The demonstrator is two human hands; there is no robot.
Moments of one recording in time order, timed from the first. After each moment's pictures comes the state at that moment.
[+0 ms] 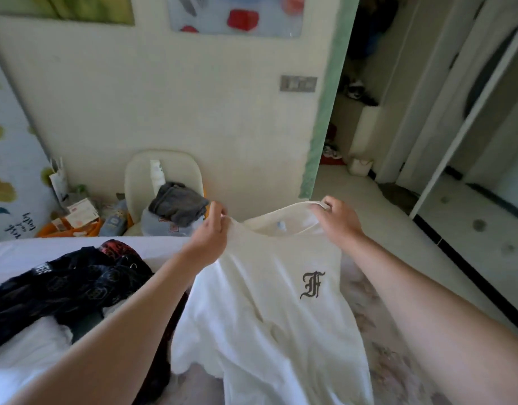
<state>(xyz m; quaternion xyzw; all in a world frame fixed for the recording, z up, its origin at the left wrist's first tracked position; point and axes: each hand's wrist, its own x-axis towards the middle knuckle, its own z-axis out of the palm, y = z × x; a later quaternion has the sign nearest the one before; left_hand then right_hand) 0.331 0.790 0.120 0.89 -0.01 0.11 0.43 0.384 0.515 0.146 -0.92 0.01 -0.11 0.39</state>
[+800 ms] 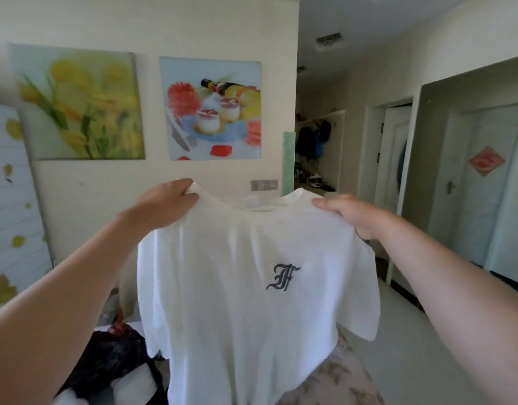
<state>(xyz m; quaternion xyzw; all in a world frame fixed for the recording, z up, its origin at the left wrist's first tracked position) 0.178 0.825 0.417 0.94 -0.07 0.27 0.21 0.168 0.450 0.403 -0.80 -0.07 0.01 0.60</state>
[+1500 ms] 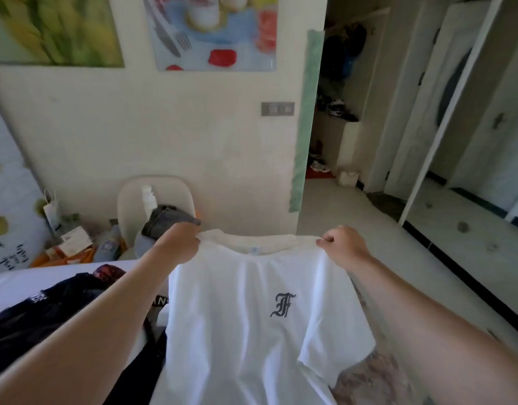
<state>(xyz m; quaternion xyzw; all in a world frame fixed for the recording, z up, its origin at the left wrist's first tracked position) 0.358 0.828 0.155 1.00 0.01 0.02 0.07 0.360 0.445 0.142 -0.97 0.03 -0.06 0.23</state>
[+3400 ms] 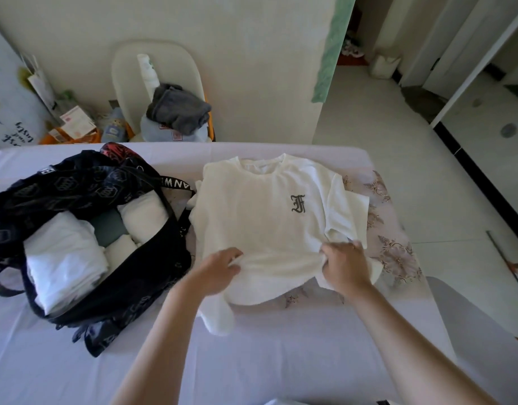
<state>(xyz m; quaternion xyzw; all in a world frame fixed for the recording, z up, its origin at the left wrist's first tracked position) 0.166 0.799 -0.063 0.91 0.03 -0.25 0.34 0.190 0.493 -0.093 -0.99 -0.10 -0.04 0.06</state>
